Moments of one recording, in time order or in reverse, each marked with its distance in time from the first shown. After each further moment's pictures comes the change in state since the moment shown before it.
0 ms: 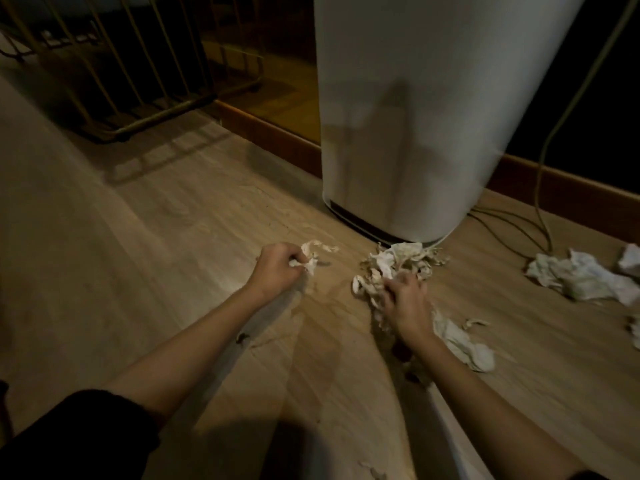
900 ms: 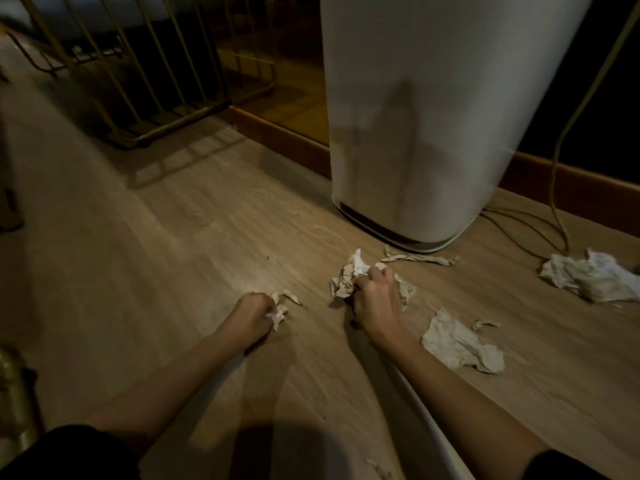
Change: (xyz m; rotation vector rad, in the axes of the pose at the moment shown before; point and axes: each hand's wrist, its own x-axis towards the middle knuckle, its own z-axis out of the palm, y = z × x) left_hand -0.059 -0.073 0.001 0.310 -0.186 0.015; right_hand -0.006 -0.052 0.013 -0.061 0.021 -0.253
